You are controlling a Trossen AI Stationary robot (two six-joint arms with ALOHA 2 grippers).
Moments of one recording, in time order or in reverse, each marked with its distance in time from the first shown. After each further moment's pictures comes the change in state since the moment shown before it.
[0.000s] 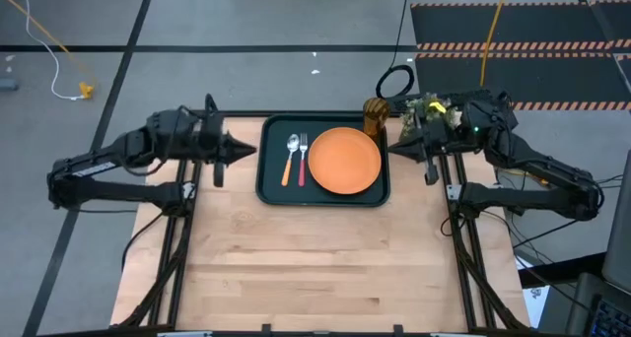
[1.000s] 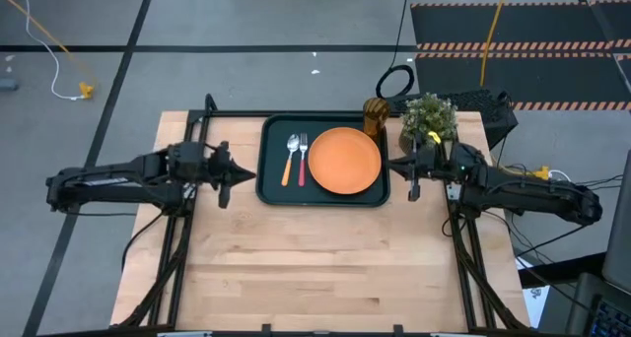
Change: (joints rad) left arm -0.064 -0.196 -0.448 0.125 -0.045 0.015; right arm 0.087 -0.222 -0.656 0.560 0.299 0.053
